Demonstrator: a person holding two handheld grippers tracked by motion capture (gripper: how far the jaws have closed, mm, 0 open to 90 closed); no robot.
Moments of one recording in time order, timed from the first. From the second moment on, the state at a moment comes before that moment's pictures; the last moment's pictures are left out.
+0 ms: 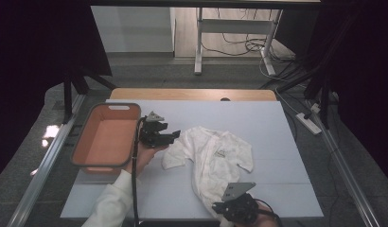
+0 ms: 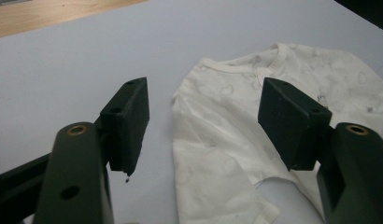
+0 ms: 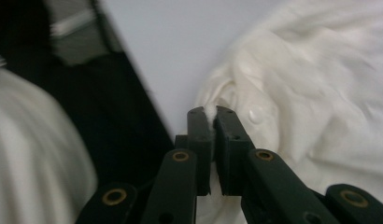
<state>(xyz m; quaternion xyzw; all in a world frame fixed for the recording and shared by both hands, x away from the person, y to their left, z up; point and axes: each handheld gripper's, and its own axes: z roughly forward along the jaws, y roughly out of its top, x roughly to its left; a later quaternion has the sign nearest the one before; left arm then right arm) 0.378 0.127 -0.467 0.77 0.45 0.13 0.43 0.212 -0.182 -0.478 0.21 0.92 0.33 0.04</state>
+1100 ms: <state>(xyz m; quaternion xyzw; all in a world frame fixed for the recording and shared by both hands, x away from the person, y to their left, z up) 0.384 0.118 -0.478 0.79 0.45 0.12 0.41 0.308 -0.273 -0.489 0.39 0.83 0.36 0.17</state>
